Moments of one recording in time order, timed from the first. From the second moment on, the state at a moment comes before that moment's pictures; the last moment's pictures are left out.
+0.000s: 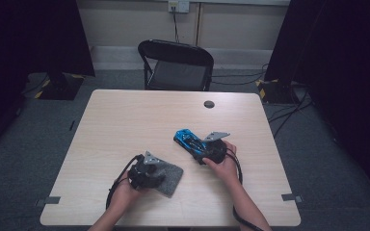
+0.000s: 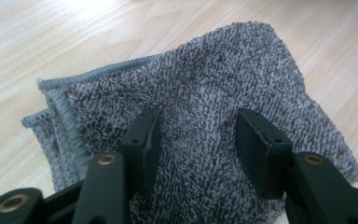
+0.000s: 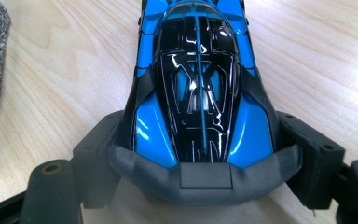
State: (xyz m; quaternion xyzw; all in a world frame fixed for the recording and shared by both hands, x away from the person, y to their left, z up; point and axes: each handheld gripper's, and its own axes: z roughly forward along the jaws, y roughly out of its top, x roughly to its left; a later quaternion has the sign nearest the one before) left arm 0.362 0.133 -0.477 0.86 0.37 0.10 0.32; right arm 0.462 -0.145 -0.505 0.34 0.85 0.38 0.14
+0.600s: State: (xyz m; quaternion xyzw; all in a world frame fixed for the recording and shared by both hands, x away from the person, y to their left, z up) left arm 0.367 0.124 -0.471 0.88 0.37 0.09 0.29; right arm 0.462 -0.145 -0.505 0.34 0.85 0.38 0.14
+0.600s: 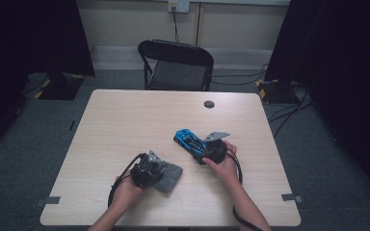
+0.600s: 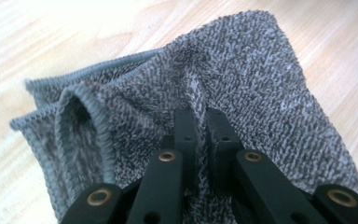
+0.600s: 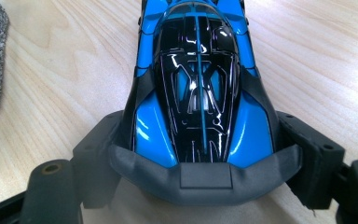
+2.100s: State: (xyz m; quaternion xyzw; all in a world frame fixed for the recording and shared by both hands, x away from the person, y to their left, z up) left arm 0.477 0.009 -0.441 0.89 0.33 0.10 0.30; right arm 0.463 -0.145 -0.505 0.34 0.85 0.38 0.14
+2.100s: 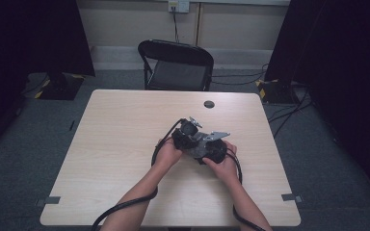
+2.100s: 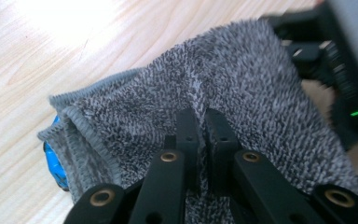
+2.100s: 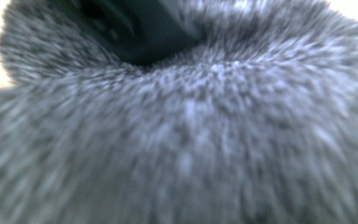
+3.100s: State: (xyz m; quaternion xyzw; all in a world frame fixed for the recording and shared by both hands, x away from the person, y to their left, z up) left arm 0.519 0.048 -0.448 0.87 0.38 0.14 0.28; right arm 0.466 -0.145 -0.505 0.33 0.85 0.38 0.14
